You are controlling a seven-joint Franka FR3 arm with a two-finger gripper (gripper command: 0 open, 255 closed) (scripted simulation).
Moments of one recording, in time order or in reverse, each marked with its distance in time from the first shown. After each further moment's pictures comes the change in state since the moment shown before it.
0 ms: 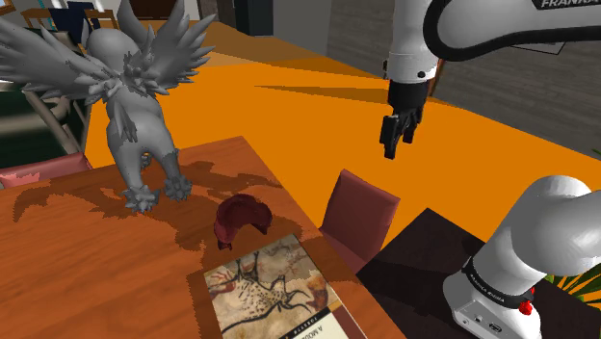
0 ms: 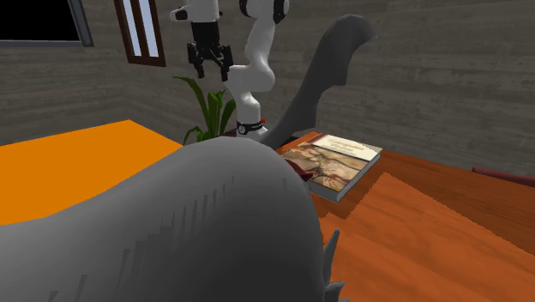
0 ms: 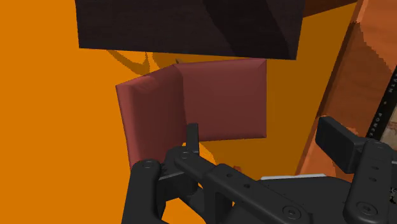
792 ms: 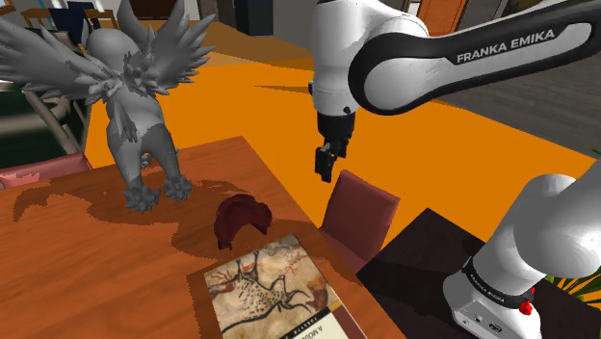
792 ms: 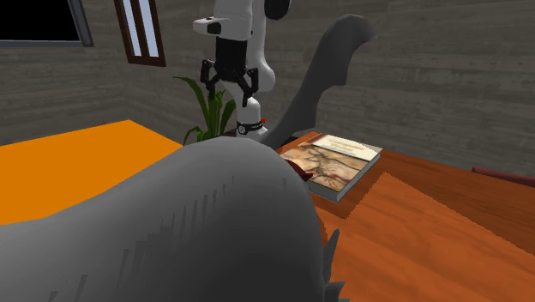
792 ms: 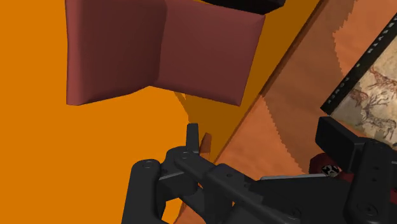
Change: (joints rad) arm 0.077 0.336 0.227 0.154 -0.091 0.271 0.068
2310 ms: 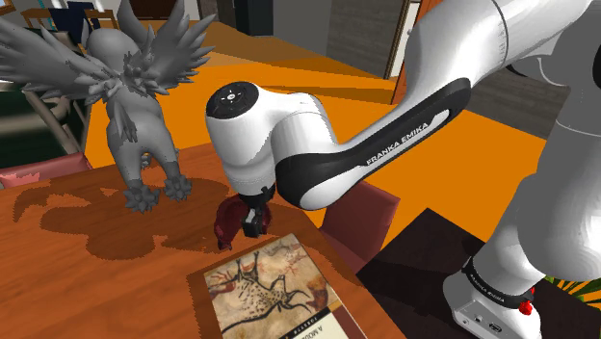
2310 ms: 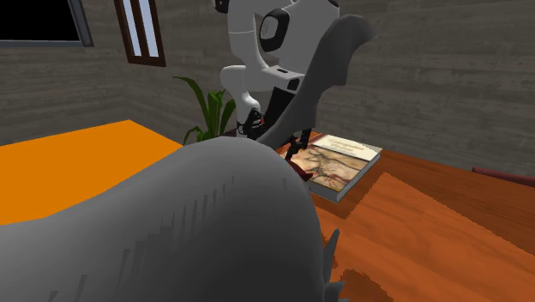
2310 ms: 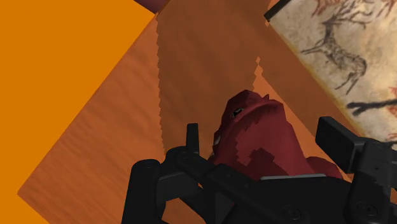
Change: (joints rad) arm 0.128 0.537 0.185 0.275 -0.456 0.192 0.243
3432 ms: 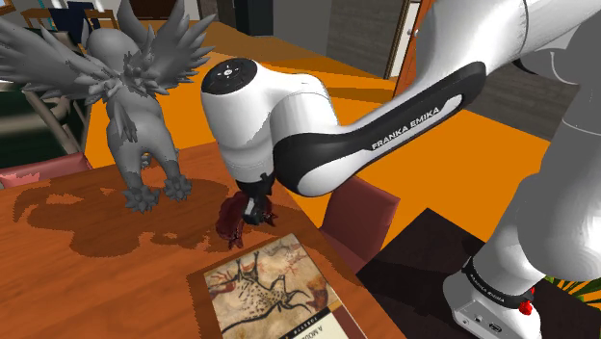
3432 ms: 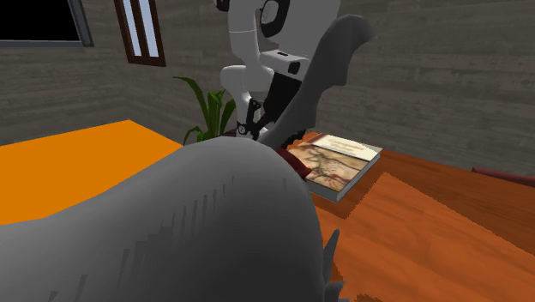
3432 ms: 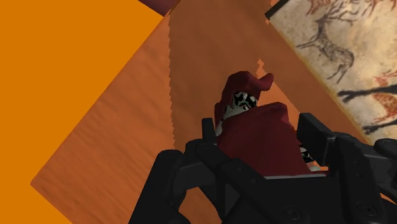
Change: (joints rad) arm -0.005 -0.036 0.008 0.035 0.034 -0.056 -0.037
